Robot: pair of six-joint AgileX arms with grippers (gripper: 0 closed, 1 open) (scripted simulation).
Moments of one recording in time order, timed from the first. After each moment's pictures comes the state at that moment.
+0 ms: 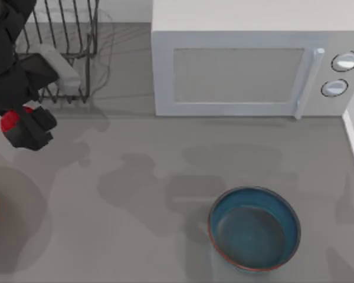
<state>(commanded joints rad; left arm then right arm) -0.18 1.78 1.45 -1.20 0.00 0.73 0.00 0.00 0.00 0.00 0.00 0.00</state>
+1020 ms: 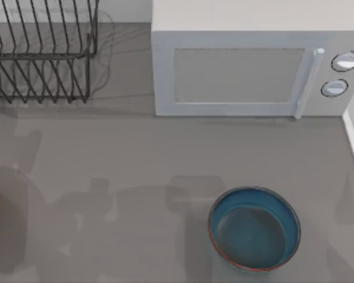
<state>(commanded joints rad) 0.21 1.55 1.34 -1.28 0.01 1.82 0.00 0.00 0.00 0.00 0.00 0.00</state>
